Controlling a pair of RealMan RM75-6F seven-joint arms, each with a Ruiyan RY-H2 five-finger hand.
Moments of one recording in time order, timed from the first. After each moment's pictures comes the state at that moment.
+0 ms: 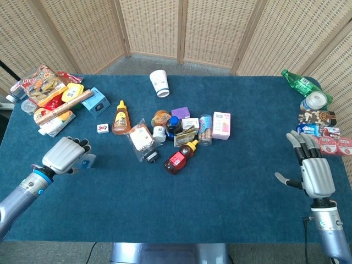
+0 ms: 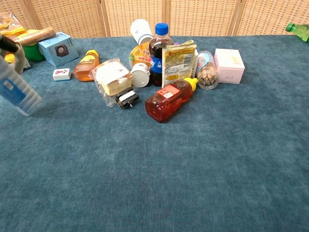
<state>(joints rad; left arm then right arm) -0.63 -1.01 -0.02 -1.65 1.47 0.94 0.30 0.23 -1.21 0.15 -1.53 -1.51 1.48 0.12</state>
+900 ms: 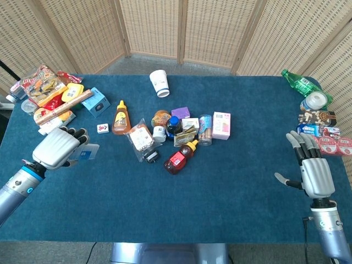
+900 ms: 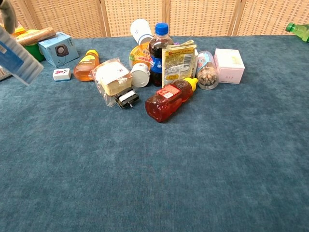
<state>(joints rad) -0.62 -0.88 -0.07 -1.76 1.51 1.03 0.24 0.23 -1.21 0.15 -1.53 -1.51 1.48 0.12</state>
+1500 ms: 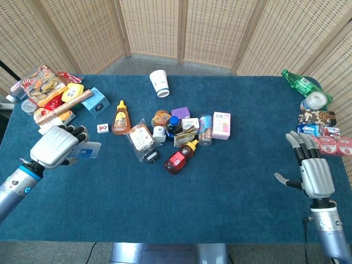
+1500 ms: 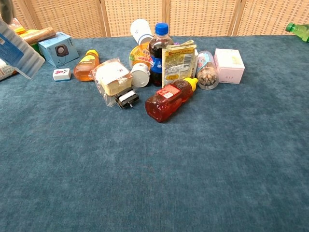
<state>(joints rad) -0.61 -0.85 -0.09 -1.79 1.52 1.05 0.23 0.23 -1.21 0.15 -1.53 -1.52 1.49 0.12</state>
